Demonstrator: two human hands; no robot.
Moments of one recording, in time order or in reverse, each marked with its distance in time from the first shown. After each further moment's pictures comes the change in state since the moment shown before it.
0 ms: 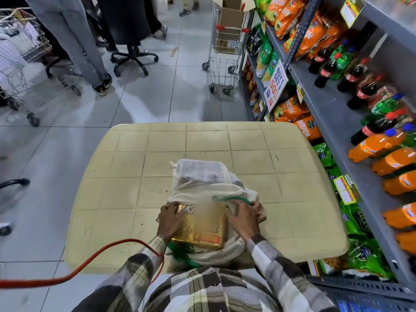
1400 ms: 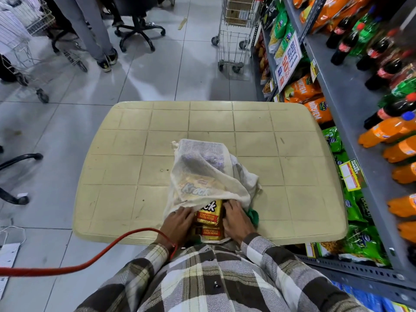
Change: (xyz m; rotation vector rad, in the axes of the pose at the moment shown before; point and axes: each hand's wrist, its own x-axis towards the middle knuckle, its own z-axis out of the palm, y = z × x) left_hand -0.067 -0.035 0.035 0.713 -0.007 0.791; right_hand -0.036 0.047 0.036 -0.183 -0.254 -0.403
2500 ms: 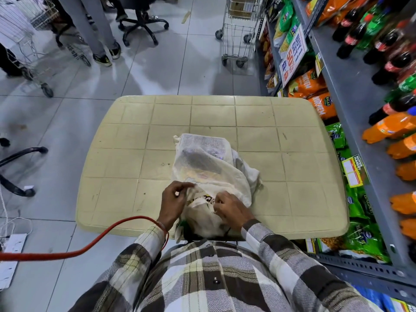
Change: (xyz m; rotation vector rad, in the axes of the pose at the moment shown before) left_hand 0.039 0.007 -0.051 -0.966 0.455 -0.593; right_hand 0.012 -0.003 -0.018 -0.016 0.120 -0.471
